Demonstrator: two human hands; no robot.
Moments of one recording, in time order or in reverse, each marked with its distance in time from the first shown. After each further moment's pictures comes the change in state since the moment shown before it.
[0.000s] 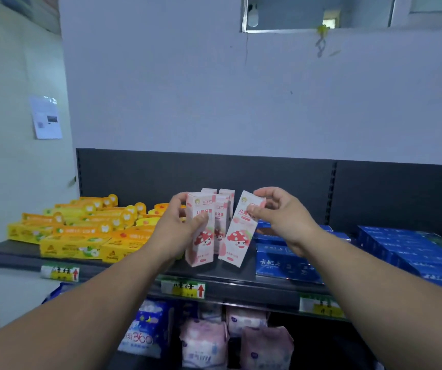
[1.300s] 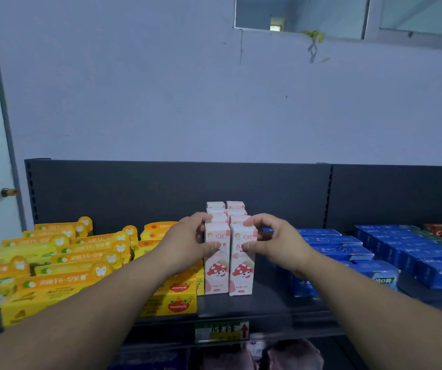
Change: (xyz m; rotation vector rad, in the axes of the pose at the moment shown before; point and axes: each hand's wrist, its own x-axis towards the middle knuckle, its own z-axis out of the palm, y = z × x) left_hand 0.093 -0.029 -0.064 0.566 -0.394 0.165; right_hand 0.040 0.020 0.084 -0.260 0.078 0.075
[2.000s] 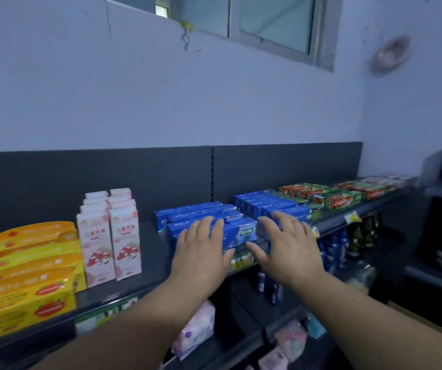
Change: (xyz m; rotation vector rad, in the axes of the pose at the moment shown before) left_hand -0.059 0.136 0.155 0.438 0.035 0.510; right_hand -0.178 0.040 -0.114 -1.266 0.545 0.256
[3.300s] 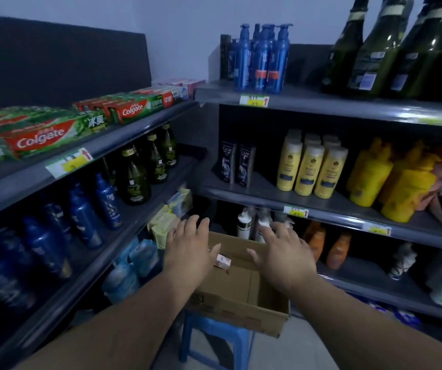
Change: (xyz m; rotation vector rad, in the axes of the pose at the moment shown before) left_hand 0.128 0.572 0.315 -0.338 -0.384 0.495; right_hand -0.131 0.588 0.073 -0.188 -0.384 0.760
